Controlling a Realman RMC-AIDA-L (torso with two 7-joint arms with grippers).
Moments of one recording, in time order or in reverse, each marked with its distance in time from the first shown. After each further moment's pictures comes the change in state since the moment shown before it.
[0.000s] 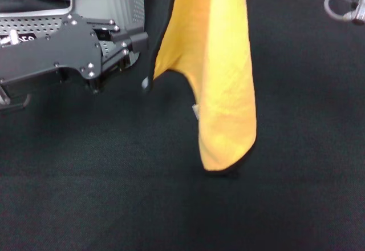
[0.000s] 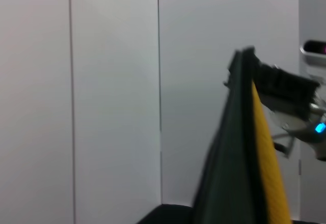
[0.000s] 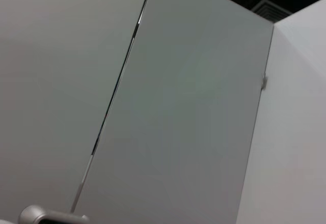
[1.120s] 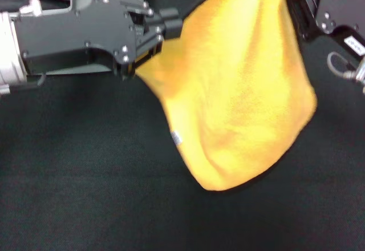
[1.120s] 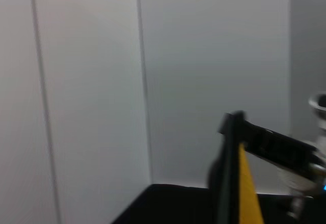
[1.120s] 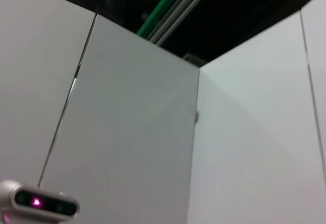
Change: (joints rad) left arm 0.048 -0.001 0.165 0.363 0.076 -0.126 -0.260; right arm 0.047 -0.034 -0.472 0.525 0.715 -0.240 -0.498
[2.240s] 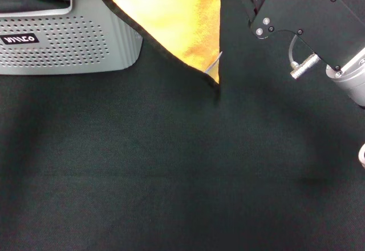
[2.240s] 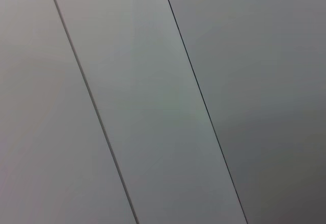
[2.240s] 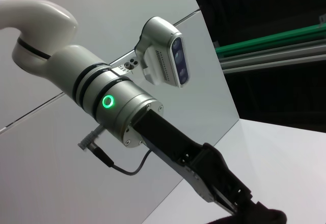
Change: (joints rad) left arm -0.130 0.002 0.027 0.482 0.225 -0.303 -0.378; right arm 0.058 0.066 -0.117 0.003 0.129 0.017 -0.816
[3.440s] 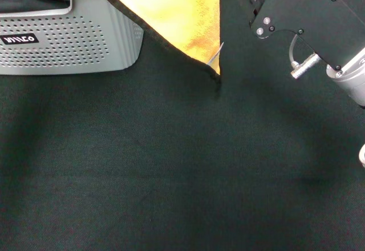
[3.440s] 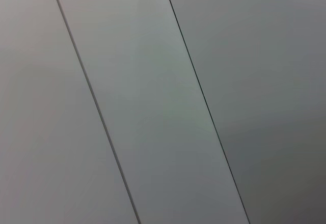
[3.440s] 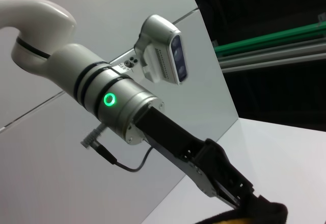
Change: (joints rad) left arm -0.011 -0.002 -0.017 0.001 -0.010 -0.002 0.001; right arm -0.001 0.000 0.004 0.000 -0.003 0.000 0.003
